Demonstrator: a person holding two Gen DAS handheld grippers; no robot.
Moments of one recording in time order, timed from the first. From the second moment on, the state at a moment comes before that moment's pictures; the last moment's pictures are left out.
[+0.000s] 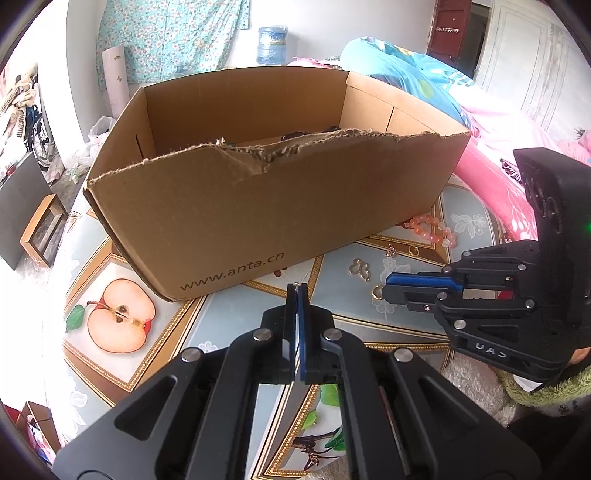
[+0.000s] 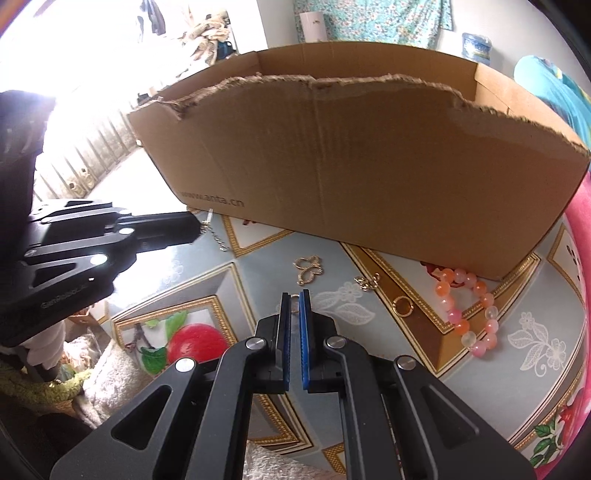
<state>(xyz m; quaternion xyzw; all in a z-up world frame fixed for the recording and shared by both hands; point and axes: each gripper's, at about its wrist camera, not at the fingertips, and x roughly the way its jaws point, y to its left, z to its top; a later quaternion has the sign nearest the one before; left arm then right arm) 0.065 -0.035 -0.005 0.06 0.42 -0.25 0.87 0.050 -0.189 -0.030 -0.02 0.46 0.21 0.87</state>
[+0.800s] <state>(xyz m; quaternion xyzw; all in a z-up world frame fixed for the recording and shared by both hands) 0.069 -0.034 -0.009 0.06 0.43 -0.24 0.87 0.073 -0.184 -0.031 -0.13 0.44 0.33 0.82</state>
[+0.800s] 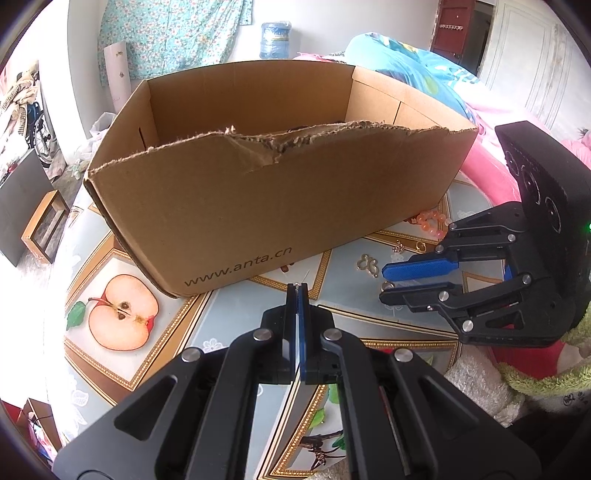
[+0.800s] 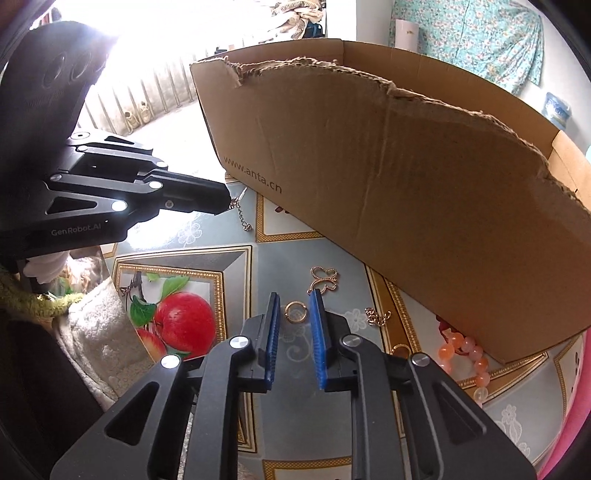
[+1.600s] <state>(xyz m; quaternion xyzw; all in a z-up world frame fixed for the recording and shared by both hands) 0.048 -0.023 0.070 0.01 0.33 -0.34 0.88 0.056 -0.237 0.041 0.01 0.36 0.32 0.87</state>
